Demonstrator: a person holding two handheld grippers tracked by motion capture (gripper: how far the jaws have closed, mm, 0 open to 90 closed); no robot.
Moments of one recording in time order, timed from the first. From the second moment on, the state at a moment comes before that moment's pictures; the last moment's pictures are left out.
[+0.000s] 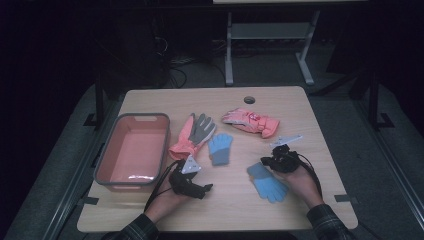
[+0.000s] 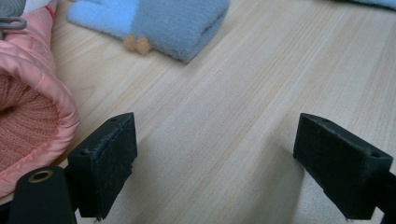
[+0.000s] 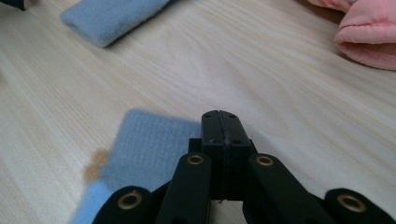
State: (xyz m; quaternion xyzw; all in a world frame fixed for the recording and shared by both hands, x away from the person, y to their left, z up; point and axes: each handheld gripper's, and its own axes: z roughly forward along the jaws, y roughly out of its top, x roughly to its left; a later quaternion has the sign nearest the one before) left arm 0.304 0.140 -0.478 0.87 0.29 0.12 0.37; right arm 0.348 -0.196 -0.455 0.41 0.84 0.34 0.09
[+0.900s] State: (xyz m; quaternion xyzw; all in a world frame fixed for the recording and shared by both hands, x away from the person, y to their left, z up) left arm 0.304 0.140 -0.478 0.87 0.29 0.12 0.37; right arm 0.317 -0.137 -0.453 0.32 0.88 0.36 0.04
